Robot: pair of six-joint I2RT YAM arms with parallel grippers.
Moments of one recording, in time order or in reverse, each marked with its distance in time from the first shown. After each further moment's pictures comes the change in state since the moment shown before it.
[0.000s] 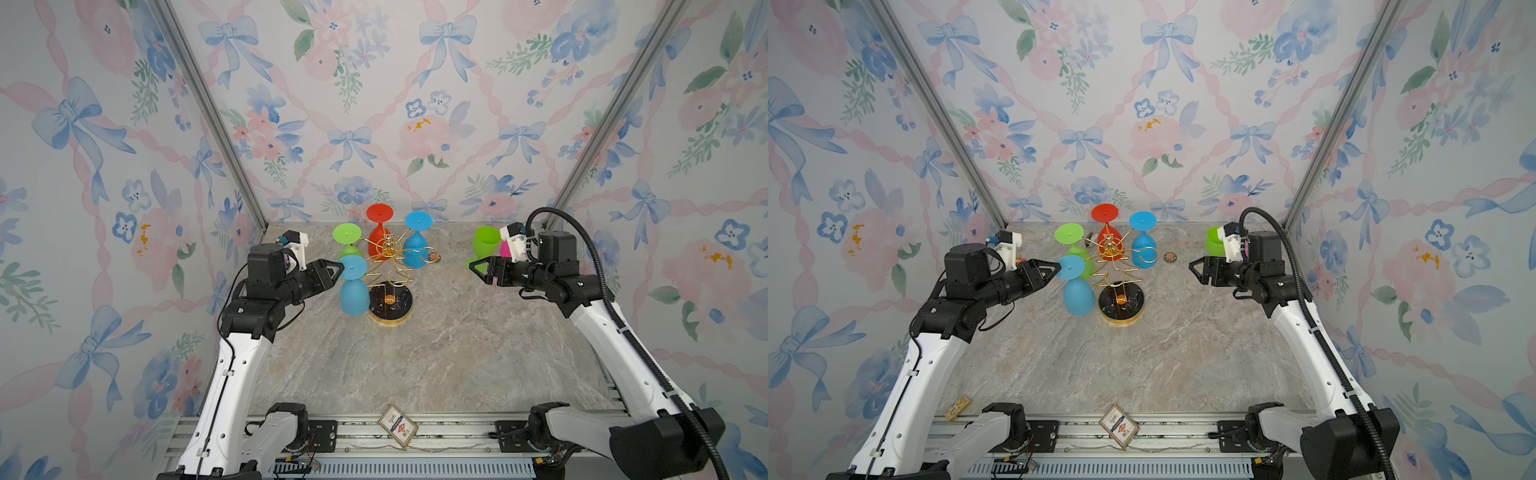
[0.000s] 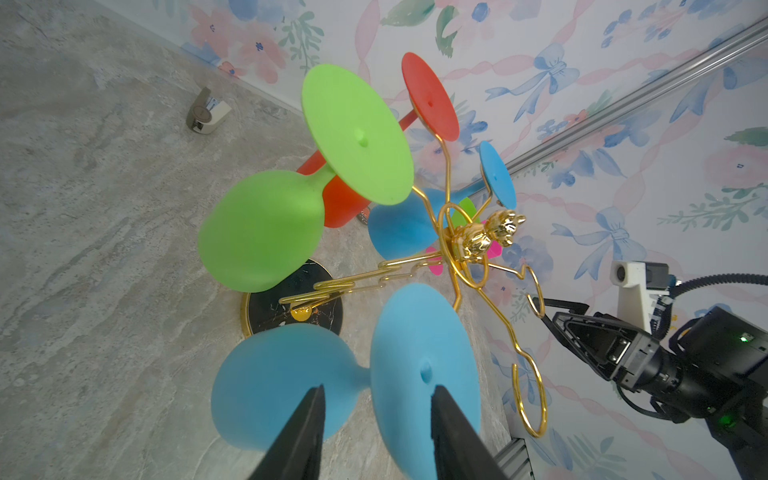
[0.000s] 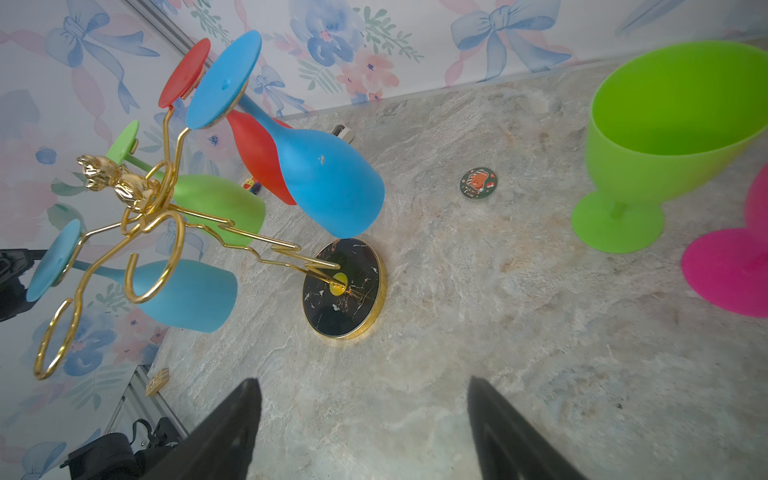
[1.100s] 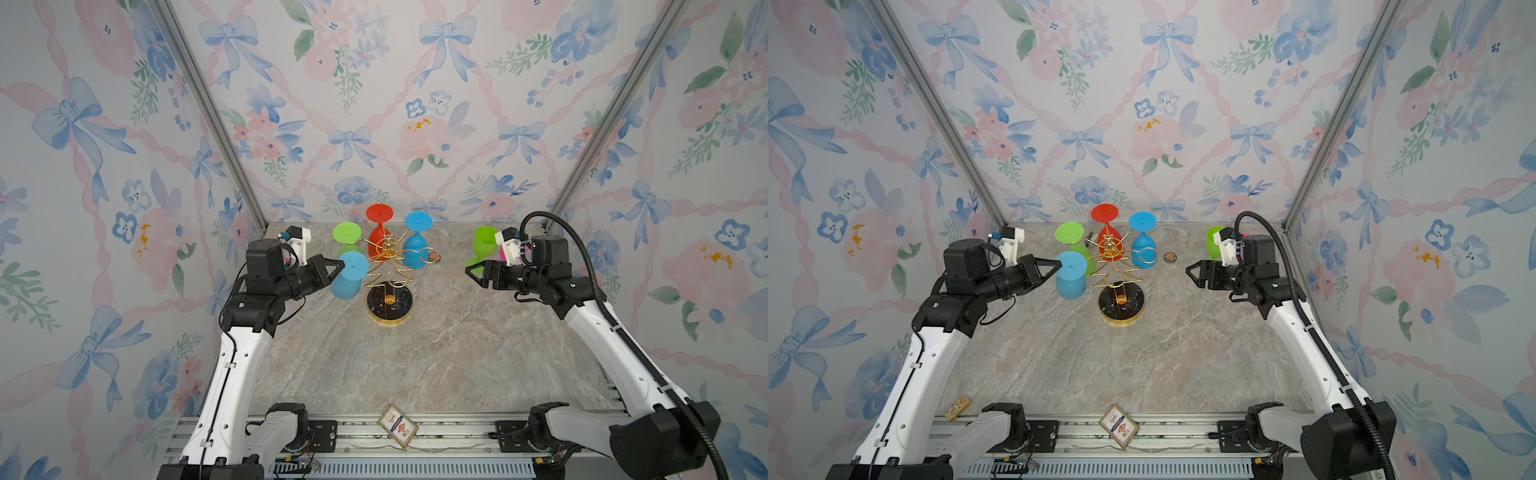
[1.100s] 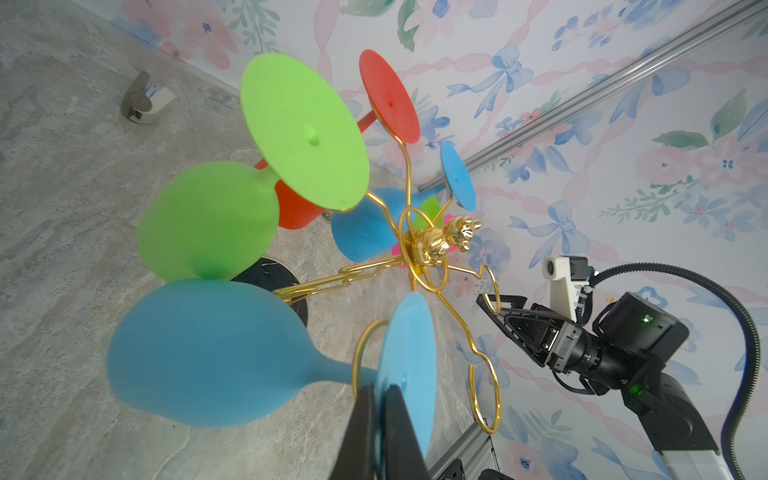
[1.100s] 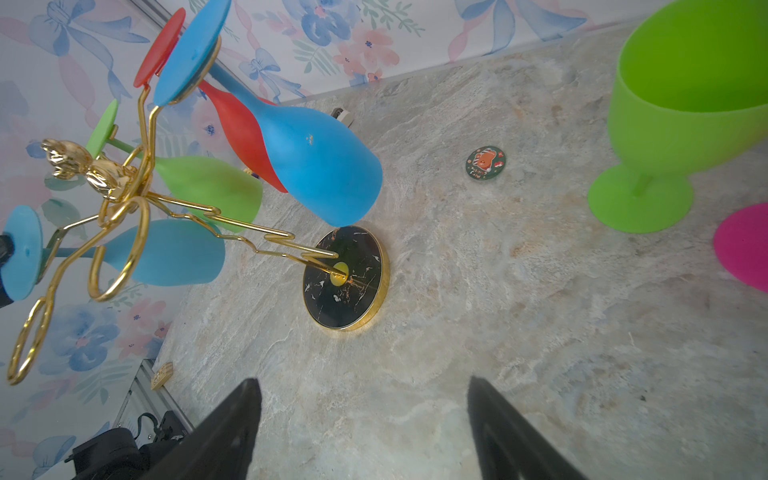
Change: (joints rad) left arm 0.024 0.029 0.012 0.064 0.128 -0.045; right arm 0.020 0.010 -0.045 0.029 0.000 0.026
